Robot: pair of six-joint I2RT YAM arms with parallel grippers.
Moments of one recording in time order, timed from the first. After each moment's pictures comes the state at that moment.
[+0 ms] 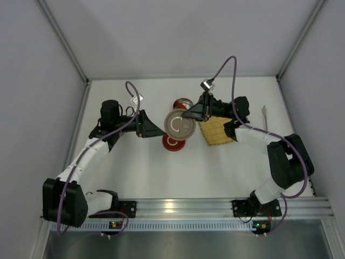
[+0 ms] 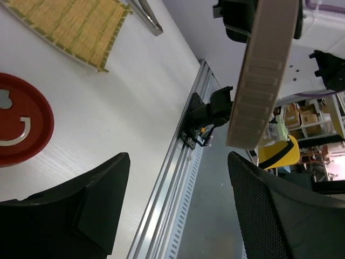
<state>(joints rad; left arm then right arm) -0.20 1.22 0.86 -0.07 1.13 -0.54 0.42 1.58 0.91 1.13 -1.07 1.55</state>
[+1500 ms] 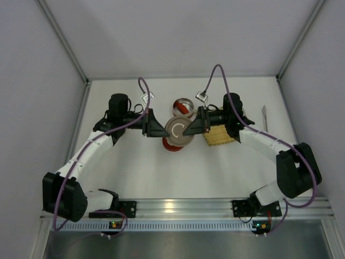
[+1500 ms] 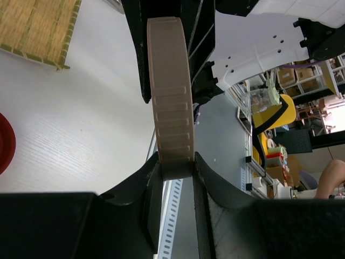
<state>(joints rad) -0.31 1.26 1.00 -0.19 1.19 -0.45 0.44 1.48 0.92 0.38 -1.20 0.85</state>
